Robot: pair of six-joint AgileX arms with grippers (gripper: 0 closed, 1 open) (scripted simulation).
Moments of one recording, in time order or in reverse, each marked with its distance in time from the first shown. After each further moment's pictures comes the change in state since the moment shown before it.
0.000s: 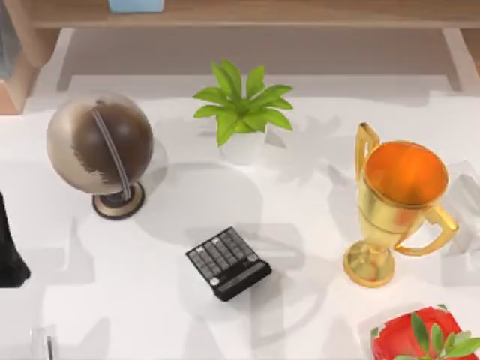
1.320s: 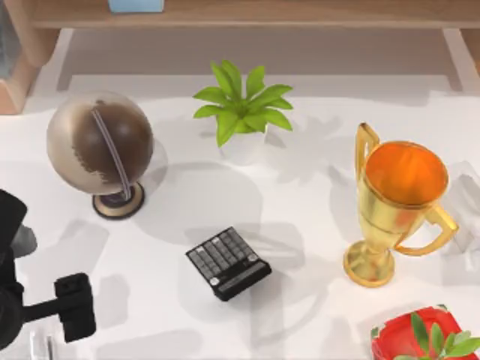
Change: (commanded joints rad) left arm -0.312 1.014 0.538 -0.894 -0.001 -0.558; right arm 0.000 0.000 0.000 0.000 0.000 0.000
